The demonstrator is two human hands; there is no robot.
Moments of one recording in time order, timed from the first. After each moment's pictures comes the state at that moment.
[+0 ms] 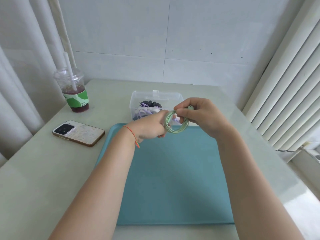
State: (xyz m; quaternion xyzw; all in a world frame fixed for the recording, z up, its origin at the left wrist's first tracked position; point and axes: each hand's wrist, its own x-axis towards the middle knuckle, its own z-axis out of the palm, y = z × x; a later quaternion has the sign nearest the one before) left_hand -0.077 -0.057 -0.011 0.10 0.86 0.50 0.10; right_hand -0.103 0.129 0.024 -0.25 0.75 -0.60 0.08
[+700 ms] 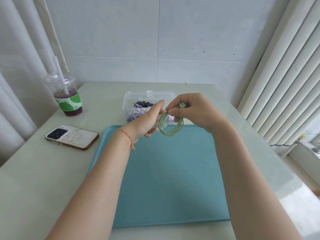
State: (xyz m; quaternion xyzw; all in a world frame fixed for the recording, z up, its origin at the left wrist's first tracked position) left_hand -0.077 -0.044 -0.001 0.00 0.81 0.58 0.10; right_hand -0.097 0.131 0.040 -0.27 0.81 -0.51 0.05
